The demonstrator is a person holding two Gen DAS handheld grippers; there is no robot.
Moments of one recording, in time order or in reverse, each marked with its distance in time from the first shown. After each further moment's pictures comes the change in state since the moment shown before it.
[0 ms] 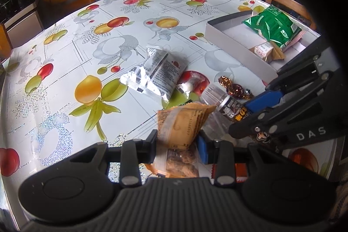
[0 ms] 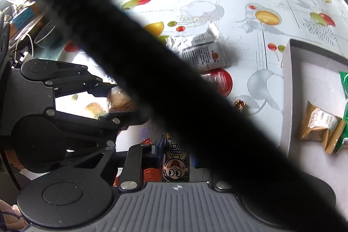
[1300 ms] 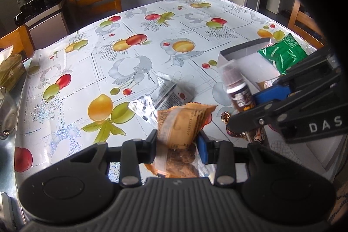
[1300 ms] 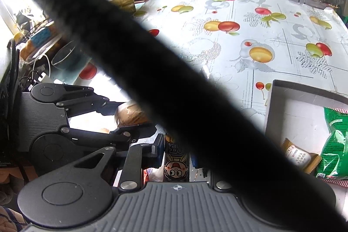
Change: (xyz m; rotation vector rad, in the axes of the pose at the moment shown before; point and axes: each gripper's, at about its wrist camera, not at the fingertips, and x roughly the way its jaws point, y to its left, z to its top) left arm -0.016 -0.023 0.038 -0.103 -0.047 0.122; right arm -0.046 -0.031 0.022 -0.036 -0.123 0.075
